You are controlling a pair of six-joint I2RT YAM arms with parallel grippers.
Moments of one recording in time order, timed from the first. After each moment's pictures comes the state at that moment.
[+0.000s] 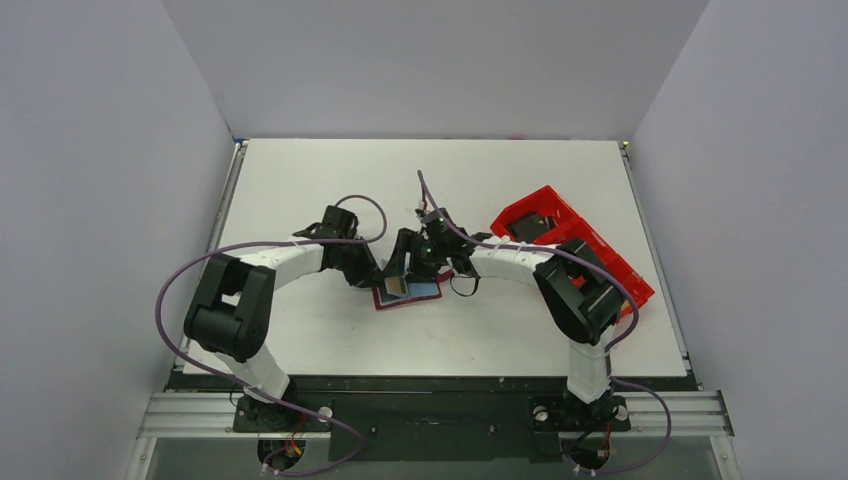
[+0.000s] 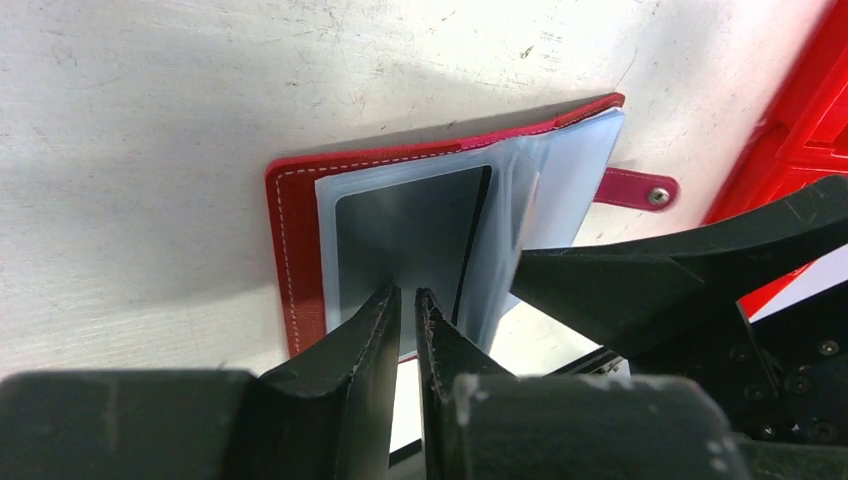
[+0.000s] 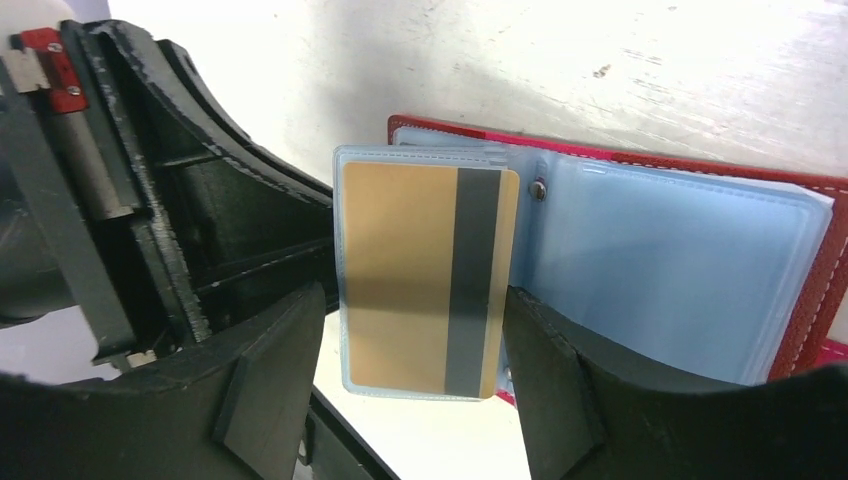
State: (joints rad) left arm -0.35 1.68 0.92 -0.34 0.37 -0.85; right arm 0.75 1.92 1.18 -0.02 -0.35 0.85
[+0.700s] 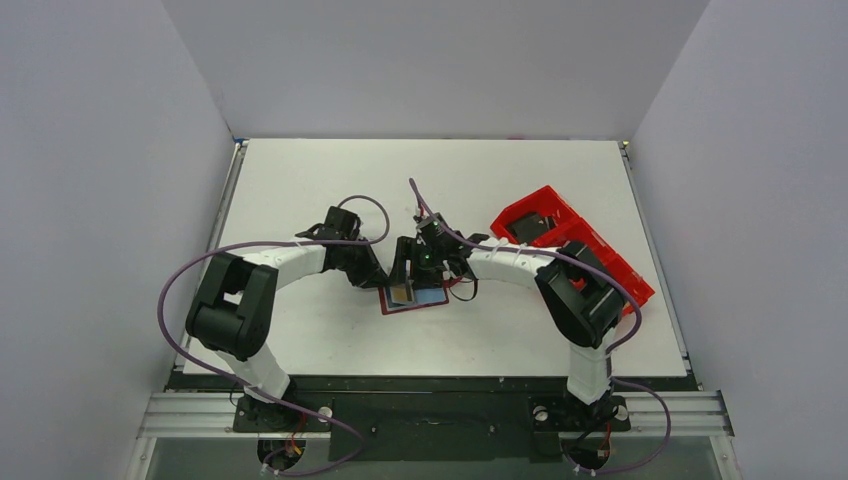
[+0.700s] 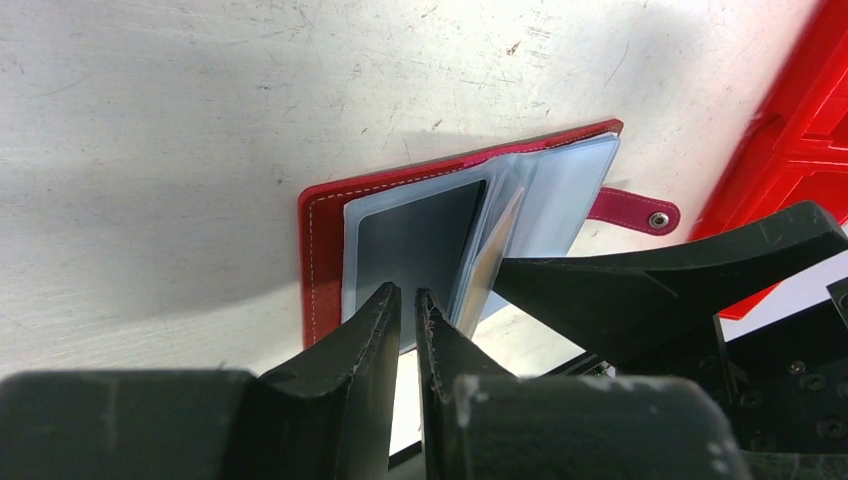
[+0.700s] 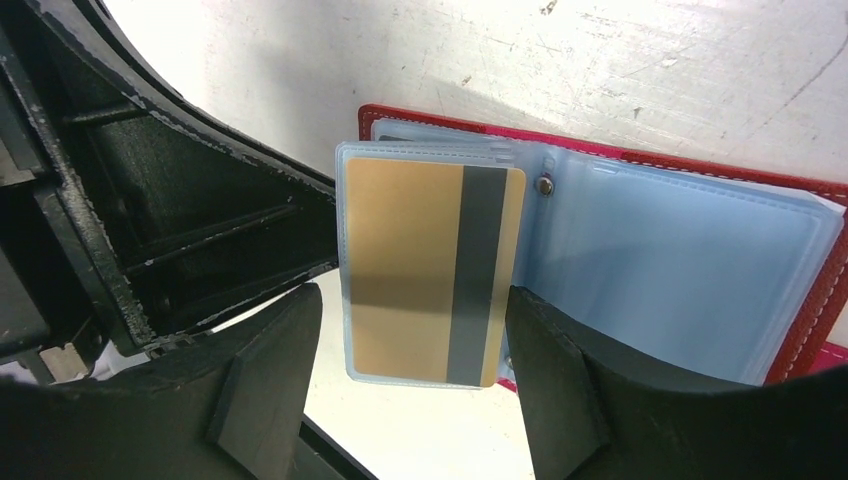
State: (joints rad) left arm -0.36 1.70 0.91 -0.31 0.39 -0.86; right arm 0.78 1.90 1.20 -0.18 -0.25 0.78
